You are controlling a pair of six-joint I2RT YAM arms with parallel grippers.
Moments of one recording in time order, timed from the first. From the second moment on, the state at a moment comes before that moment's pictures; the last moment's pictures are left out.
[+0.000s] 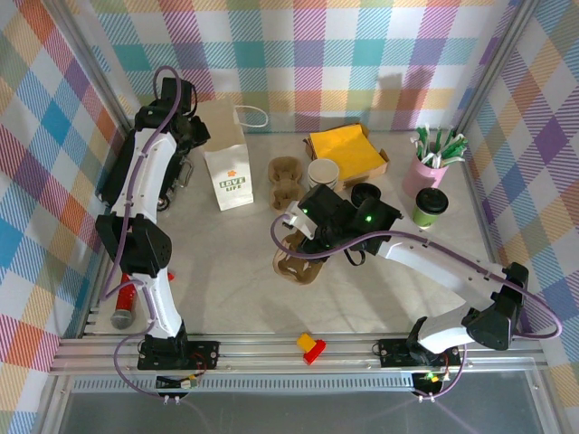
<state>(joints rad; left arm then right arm) -0.10 1.97 2.17 -1.11 -0.12 -0.50 0.98 1.40 1.43 -1.04 0.08 -0.11</state>
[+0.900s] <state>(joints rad) -0.10 1.53 1.84 -1.22 0.08 -0.48 0.98 1.28 1.51 -1.12 0.03 -0.09</state>
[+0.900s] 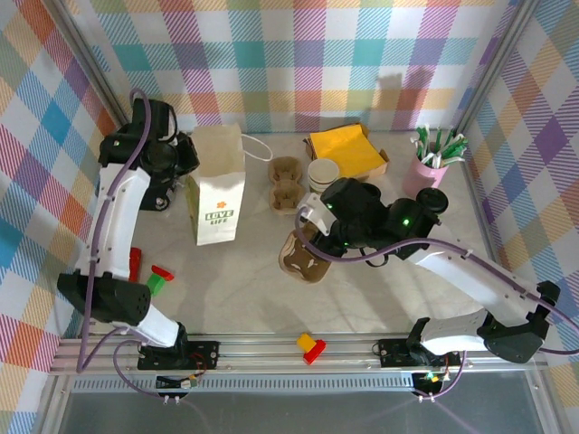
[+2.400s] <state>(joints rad) -0.47 1.38 1.44 -0.99 0.57 -0.17 0.74 1.45 2.02 -1.31 -0.54 0.01</state>
